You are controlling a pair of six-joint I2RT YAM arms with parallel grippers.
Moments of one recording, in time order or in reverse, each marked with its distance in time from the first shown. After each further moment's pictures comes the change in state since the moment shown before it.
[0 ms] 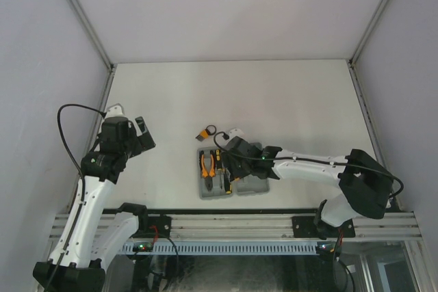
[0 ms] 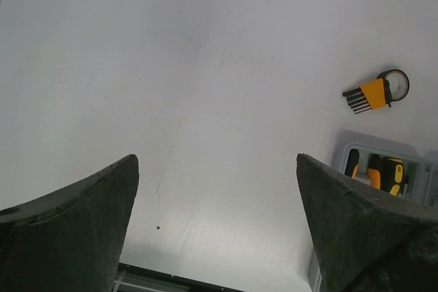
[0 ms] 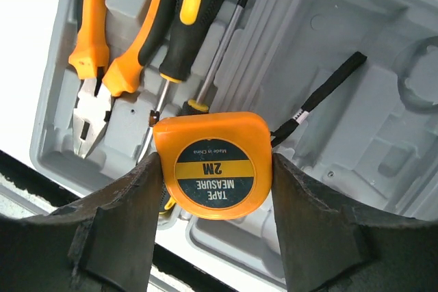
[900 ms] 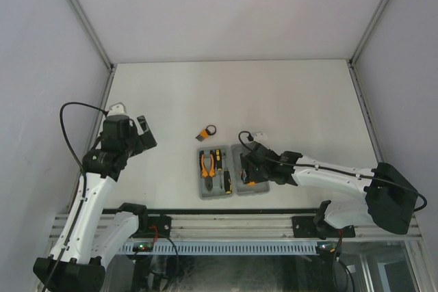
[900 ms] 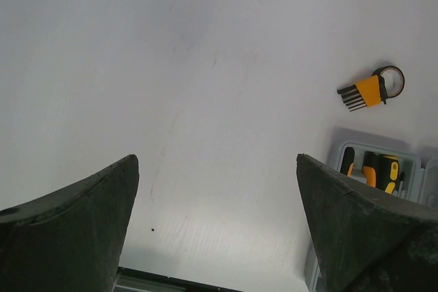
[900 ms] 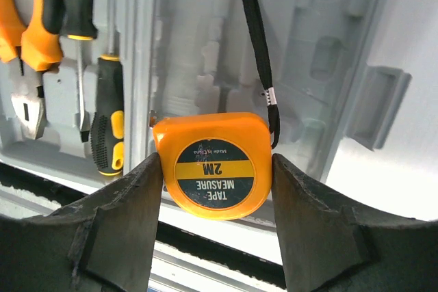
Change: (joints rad) left arm 0.002 0.027 0.000 0.016 0.027 0.000; right arm -0.046 -0.218 -0.170 -0.095 0.026 0.194
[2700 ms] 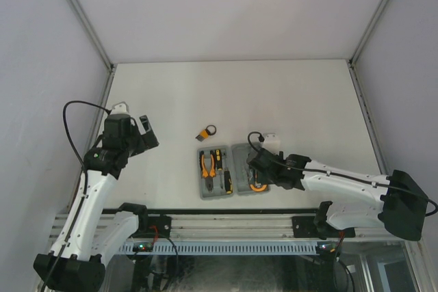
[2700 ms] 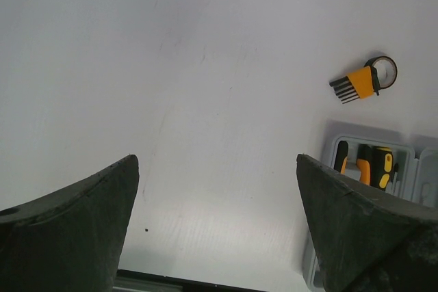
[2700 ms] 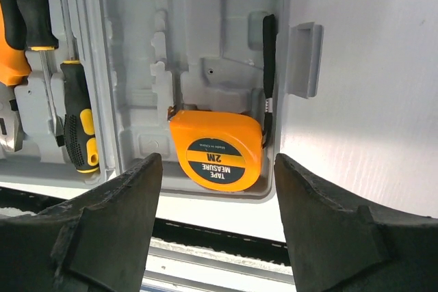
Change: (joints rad) left arm 0.000 0.016 0.000 0.013 0.037 0.008; right arm 0.063 -0.108 0.001 -0.193 0.169 0.177
